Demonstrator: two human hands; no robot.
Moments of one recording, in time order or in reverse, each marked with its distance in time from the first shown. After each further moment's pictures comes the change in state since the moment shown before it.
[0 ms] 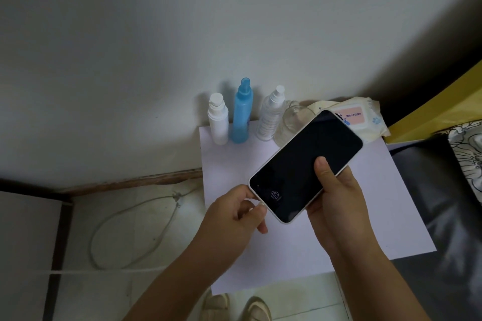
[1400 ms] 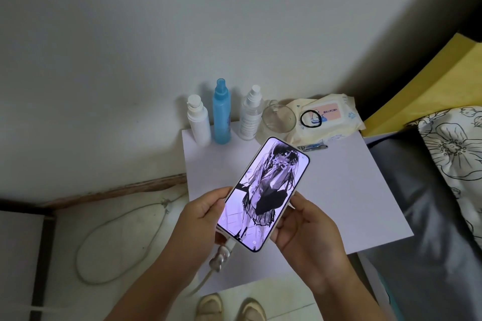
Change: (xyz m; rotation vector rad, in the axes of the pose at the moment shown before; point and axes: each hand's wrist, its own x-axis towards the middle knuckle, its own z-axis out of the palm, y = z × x) left_hand -0.004 -0.012 0.001 -0.200 0.076 -0.086; right_hand -0.032 0.021 -0.022 0.345 -0.147 0.354
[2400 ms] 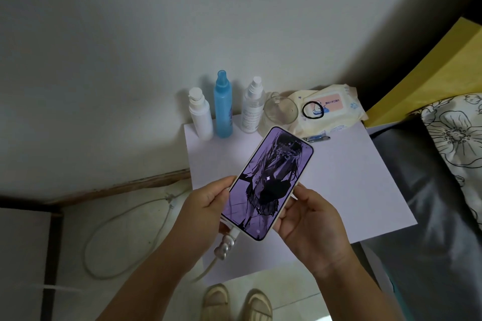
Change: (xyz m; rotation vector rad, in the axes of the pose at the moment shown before) left_hand 0.006 -0.001 -0.006 0.129 -0.010 0.123; right_hand 0.007 0.005 -0.008 0.040 0.024 0.041
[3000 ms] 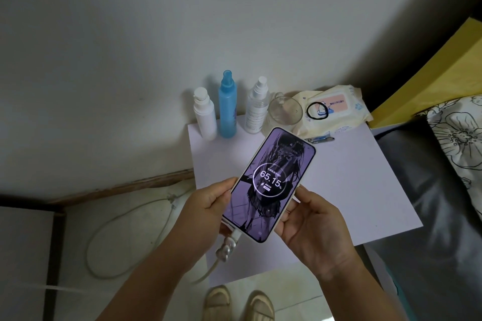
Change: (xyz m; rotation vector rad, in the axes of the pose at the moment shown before) left_hand 0.004 -0.009 -0.008 -0.003 -0.053 0.020; right_hand -0.001 0.002 0.004 0.015 0.034 0.030
